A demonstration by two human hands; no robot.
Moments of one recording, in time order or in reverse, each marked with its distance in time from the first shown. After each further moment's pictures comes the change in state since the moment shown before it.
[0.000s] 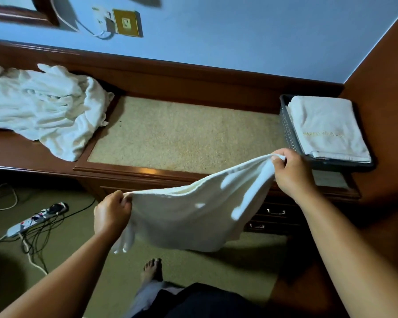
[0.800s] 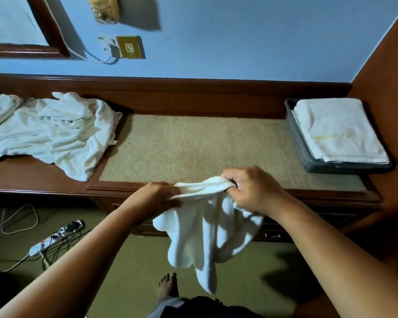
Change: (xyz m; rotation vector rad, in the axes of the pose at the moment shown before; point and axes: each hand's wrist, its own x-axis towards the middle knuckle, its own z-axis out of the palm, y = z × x) left_hand 0.043 0.116 -0.051 0.121 -0.532 0.814; right_hand -0.027 -0.069 0.022 -0.074 -0.345 -0.657
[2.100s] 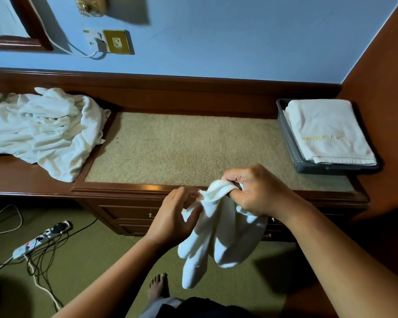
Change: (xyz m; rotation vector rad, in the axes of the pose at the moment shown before) left_hand 0.014 0.078 0.063 -0.354 0.456 -0.033; right_hand -0.005 0.010 -0.029 0.090 -0.066 -0.025
